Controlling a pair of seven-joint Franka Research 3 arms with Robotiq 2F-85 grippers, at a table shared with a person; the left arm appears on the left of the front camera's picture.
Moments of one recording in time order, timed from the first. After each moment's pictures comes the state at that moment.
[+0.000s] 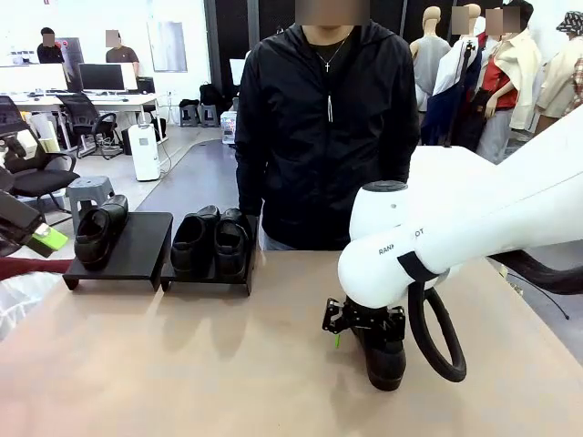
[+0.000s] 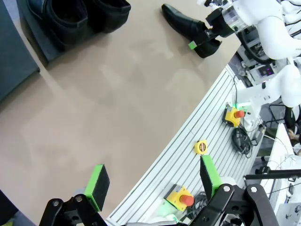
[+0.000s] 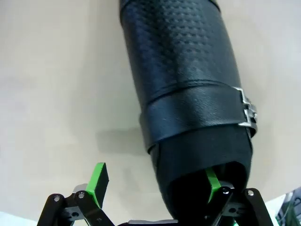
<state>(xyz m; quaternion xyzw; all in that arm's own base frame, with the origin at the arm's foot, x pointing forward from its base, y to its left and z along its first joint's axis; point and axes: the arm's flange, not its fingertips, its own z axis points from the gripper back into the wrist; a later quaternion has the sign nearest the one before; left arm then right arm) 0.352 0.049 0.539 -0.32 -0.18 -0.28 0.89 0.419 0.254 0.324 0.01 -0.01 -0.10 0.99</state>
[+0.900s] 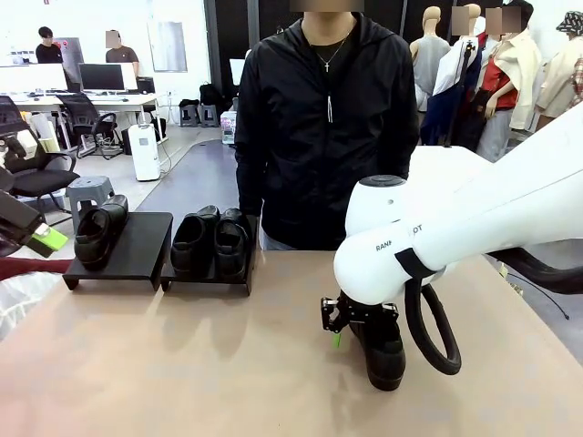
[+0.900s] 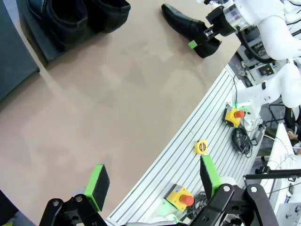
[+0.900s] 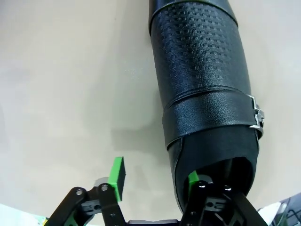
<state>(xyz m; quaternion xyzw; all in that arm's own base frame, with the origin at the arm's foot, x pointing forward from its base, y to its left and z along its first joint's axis) 0.352 0.049 0.539 -0.32 -0.18 -0.28 0.89 0.419 0.262 0.335 0.02 -0.03 -0.06 1.00</state>
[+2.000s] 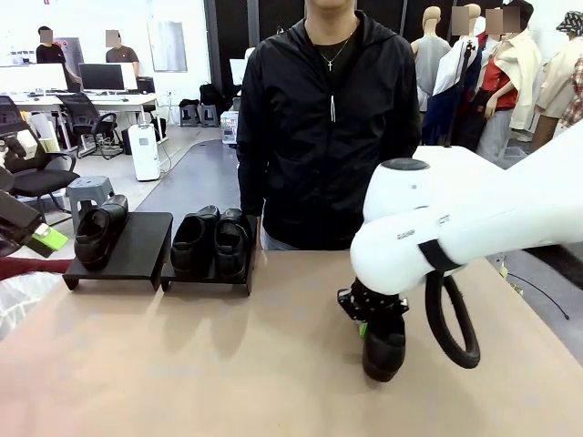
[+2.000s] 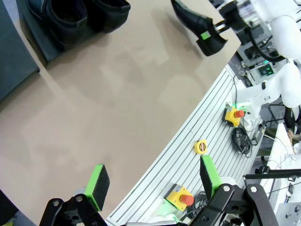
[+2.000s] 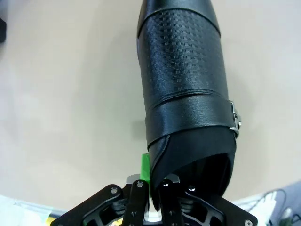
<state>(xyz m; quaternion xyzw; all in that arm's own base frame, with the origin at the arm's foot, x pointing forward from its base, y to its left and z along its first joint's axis) 0.352 0.049 0.539 -0.32 -0.18 -0.28 0.89 0.400 0.230 0.386 0.03 -0.06 -0.08 0.99</state>
